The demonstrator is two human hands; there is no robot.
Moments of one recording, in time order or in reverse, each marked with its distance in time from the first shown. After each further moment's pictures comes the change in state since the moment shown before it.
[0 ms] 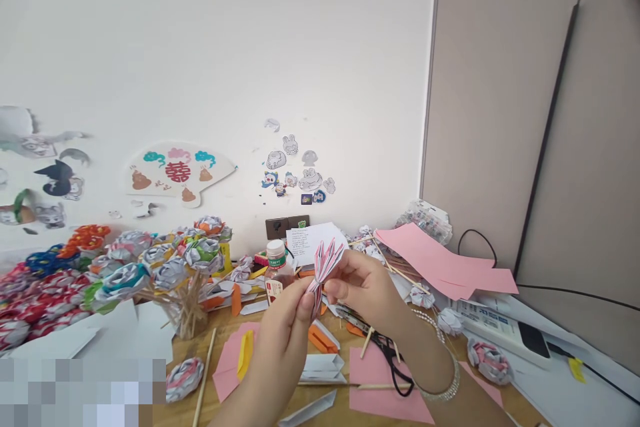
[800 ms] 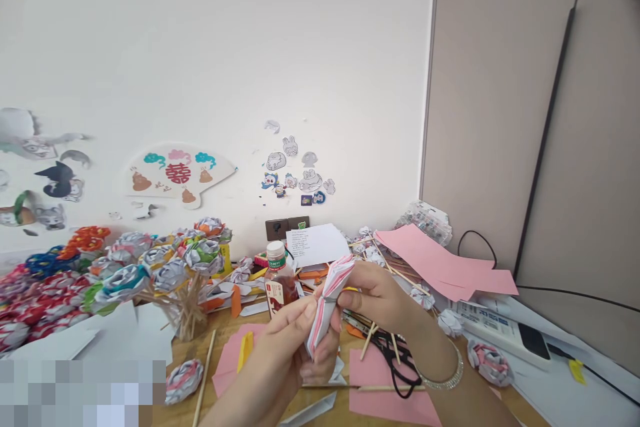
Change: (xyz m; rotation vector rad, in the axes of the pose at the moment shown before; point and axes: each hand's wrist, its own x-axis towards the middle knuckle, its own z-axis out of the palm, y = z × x) left_hand -0.004 0.008 -0.002 -1.098 -0.512 -0.458; right_hand -0.003 -0.014 -0.016 -0.242 -0.273 -0.207
